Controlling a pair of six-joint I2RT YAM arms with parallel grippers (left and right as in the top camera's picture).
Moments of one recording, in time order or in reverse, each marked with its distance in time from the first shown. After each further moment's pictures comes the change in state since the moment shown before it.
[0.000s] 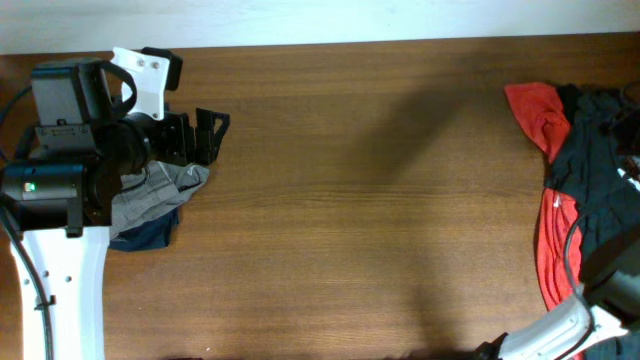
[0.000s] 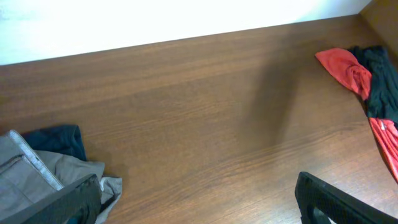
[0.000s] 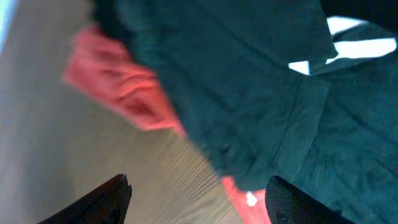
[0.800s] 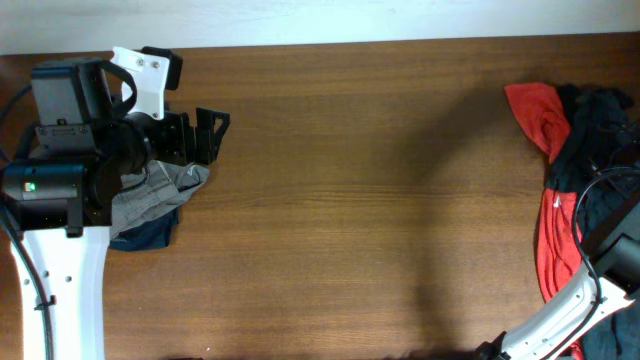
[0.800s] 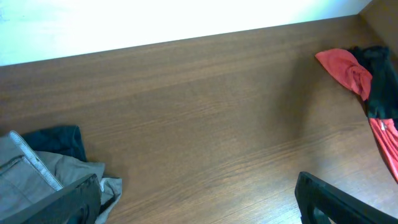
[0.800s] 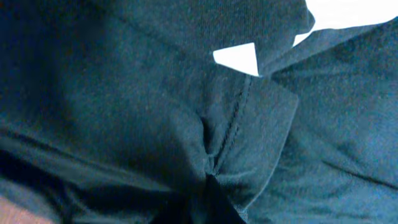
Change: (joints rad) left arm 0.000 0.000 0.000 0.002 0.000 0.000; right arm -0.006 0.235 0.005 0.008 0.203 0.004
